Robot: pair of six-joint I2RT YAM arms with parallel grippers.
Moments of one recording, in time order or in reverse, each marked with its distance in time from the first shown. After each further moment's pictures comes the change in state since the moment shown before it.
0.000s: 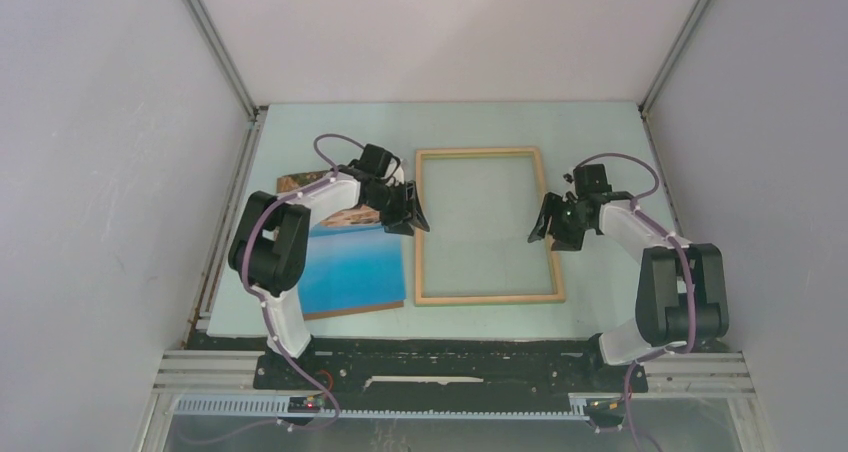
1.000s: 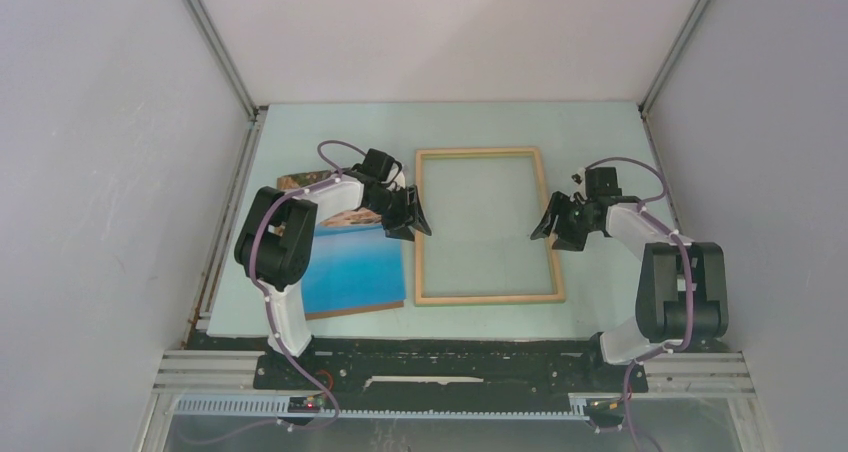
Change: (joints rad) left arm 0.000 0.072 -0.018 0.049 0.025 -0.039; right arm -0.069 0.020 -0.040 0.083 -0.101 0.005
